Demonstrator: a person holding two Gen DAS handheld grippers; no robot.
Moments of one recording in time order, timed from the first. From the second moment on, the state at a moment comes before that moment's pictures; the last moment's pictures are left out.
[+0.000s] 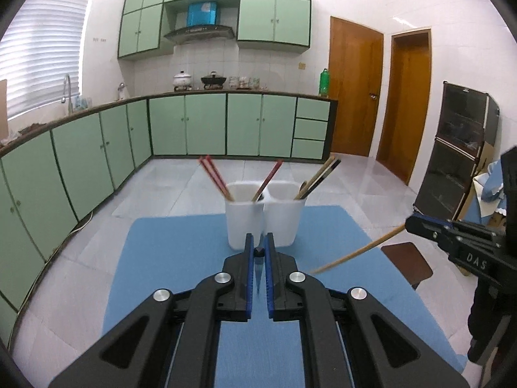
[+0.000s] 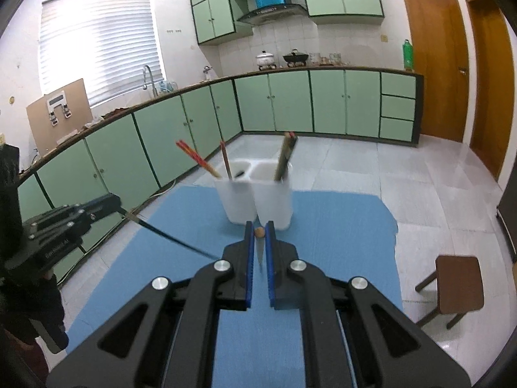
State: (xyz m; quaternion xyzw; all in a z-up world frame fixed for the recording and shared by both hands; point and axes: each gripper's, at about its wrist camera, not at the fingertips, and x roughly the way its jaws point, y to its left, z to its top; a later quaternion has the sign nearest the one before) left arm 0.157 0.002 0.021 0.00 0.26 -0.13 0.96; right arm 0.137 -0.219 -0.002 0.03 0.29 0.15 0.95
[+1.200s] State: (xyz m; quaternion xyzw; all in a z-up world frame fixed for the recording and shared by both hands) left arm 0.296 -0.015 0.153 0.01 0.09 -0.13 0.99; right arm 0.303 -0.211 0.131 -0.01 0.19 0.14 0.97
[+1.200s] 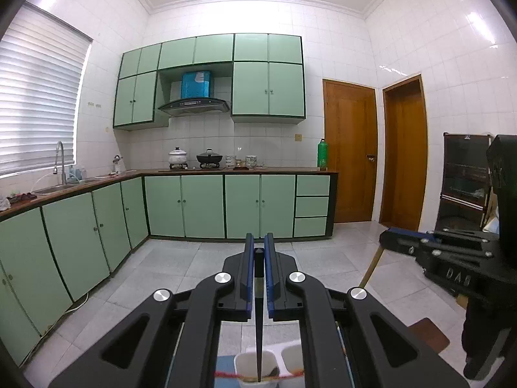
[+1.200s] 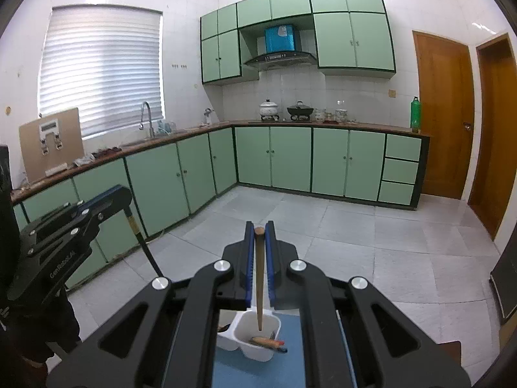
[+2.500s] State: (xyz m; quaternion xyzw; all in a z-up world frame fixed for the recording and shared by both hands) left arm 0.207 0.014 0.038 -0.03 0.22 -0.12 0.97; right arm 0.175 -0.246 0.018 0.03 0.23 0.10 0.97
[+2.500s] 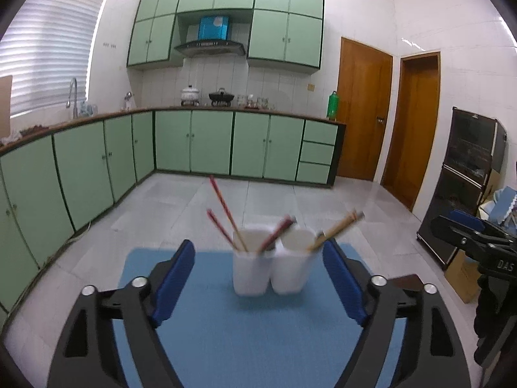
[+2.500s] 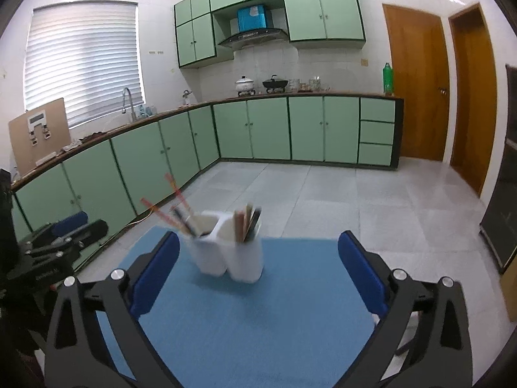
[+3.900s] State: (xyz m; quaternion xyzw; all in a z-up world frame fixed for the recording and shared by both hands) left arm 0.060 0.003 0.044 -0.01 0.19 -0.10 0.98; right arm 0.034 -0.210 0.016 0.01 0.21 0.13 0.97
